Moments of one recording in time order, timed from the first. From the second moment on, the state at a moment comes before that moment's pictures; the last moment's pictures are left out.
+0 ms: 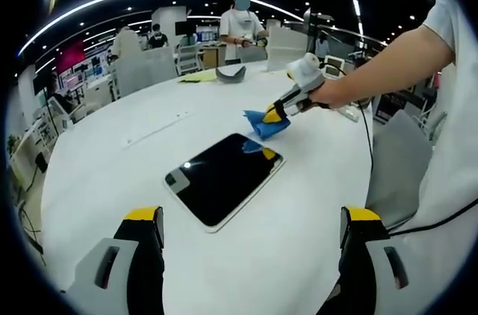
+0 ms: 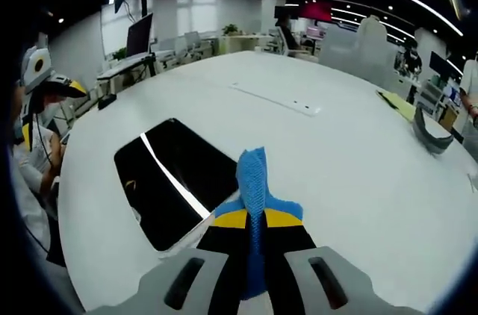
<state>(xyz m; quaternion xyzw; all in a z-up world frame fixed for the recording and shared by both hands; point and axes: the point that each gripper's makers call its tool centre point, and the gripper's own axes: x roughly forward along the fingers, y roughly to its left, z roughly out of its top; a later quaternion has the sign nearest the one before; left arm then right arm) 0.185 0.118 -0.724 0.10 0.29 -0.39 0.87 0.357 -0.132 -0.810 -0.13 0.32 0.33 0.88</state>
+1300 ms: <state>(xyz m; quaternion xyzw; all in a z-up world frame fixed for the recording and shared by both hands) 0.191 0.116 -0.729 0.11 0.30 -0.40 0.86 0.343 -0.186 -0.853 -0.11 0.36 0.28 0.88</state>
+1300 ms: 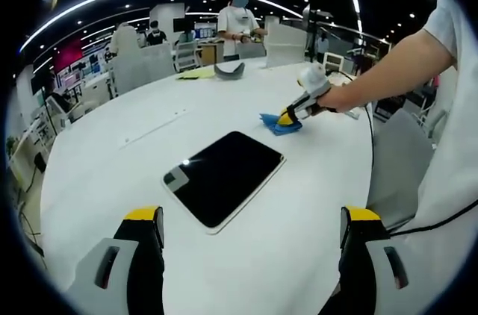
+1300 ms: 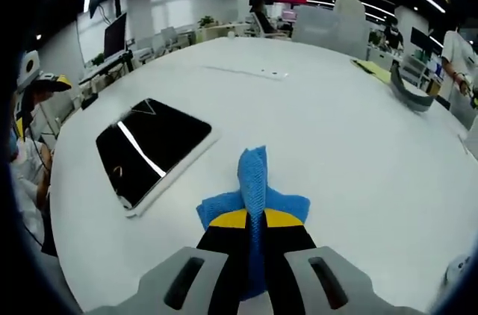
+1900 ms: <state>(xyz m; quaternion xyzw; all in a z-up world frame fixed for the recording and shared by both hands) 0.194 0.109 -0.730 0.11 0.31 -0.40 0.86 0.340 -0.182 -0.853 -0.11 0.33 0.29 0.89</state>
